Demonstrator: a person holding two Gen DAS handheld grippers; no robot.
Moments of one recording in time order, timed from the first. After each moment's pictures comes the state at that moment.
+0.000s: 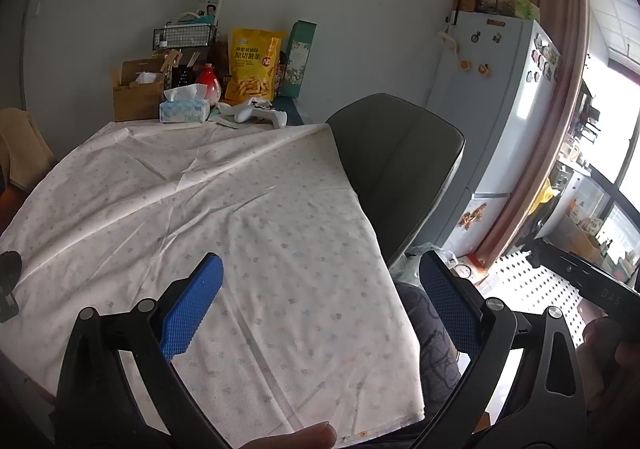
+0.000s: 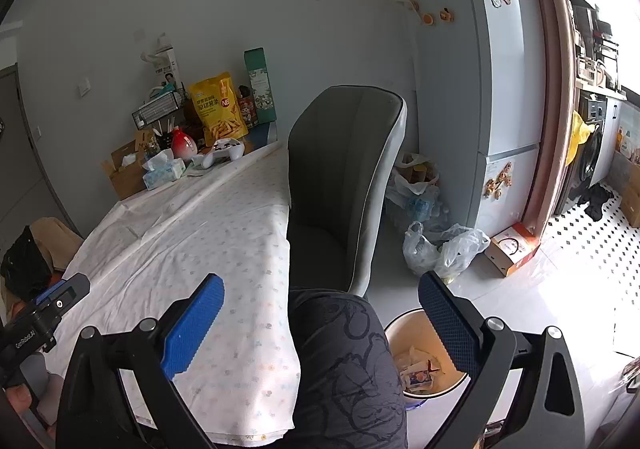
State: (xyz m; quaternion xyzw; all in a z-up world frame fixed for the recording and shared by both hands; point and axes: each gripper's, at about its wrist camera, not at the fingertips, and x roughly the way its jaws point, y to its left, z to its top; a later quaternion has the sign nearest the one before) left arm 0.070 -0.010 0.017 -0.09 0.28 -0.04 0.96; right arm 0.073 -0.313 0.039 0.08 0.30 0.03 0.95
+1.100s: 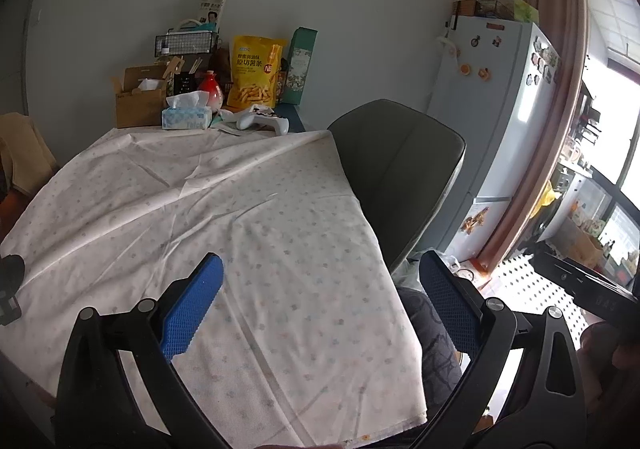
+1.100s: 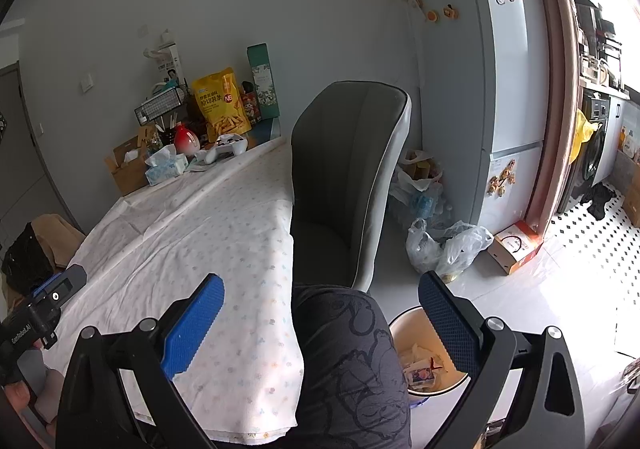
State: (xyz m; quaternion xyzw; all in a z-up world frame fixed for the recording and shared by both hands) left arm 0.069 -0.010 0.020 -0.09 0.27 -0.04 0.96; right arm 0.077 -0.312 0.036 0.08 0.31 0.04 0.95
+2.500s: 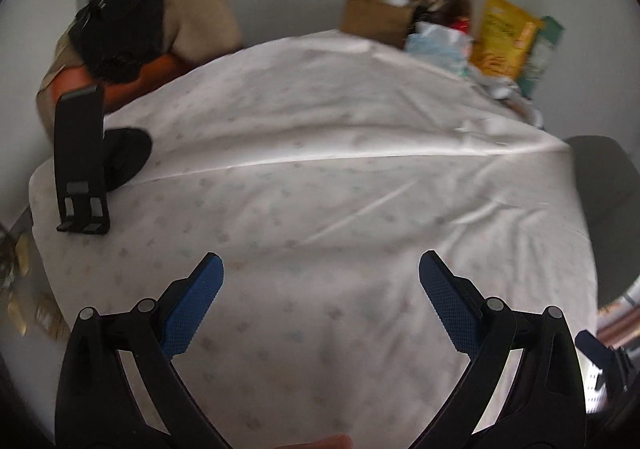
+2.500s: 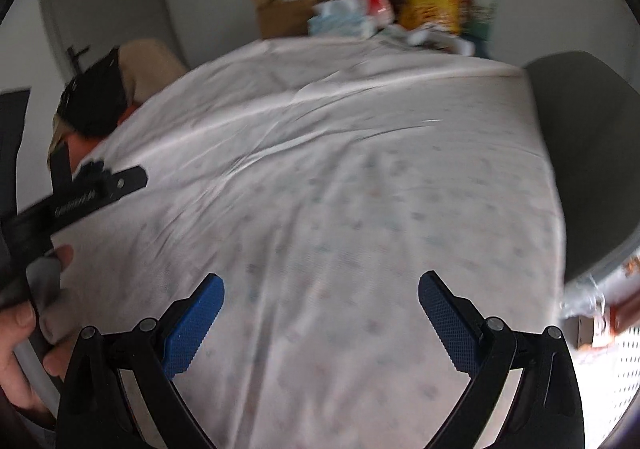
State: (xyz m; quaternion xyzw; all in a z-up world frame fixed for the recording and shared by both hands) left arm 0.117 0.185 -0.088 -0.21 0.37 0.30 0.85; right arm 0.186 -0.049 -0.078 -0.11 0.44 0.31 0.84
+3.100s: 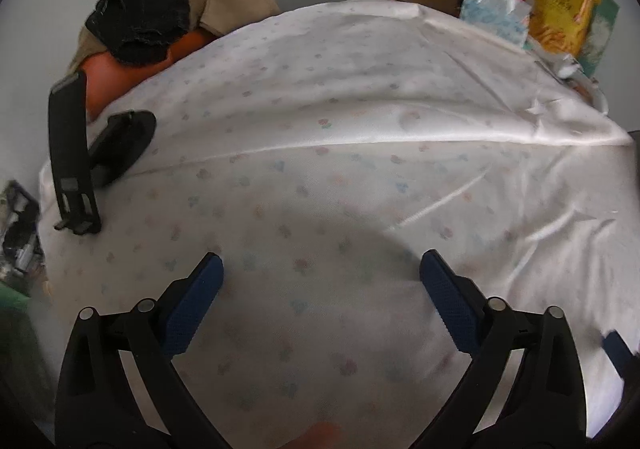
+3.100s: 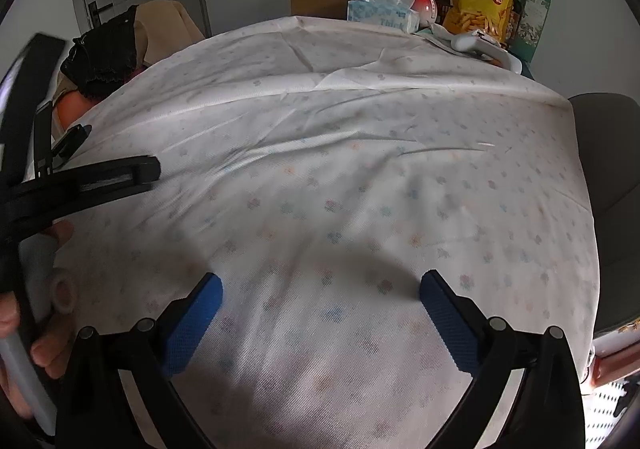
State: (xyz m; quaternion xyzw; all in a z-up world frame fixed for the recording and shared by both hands) left arm 0.167 0.196 -0.119 -0.19 0.42 0.38 0.80; right arm 0.221 -0.010 -0.104 -0.17 0.42 0.34 0.82
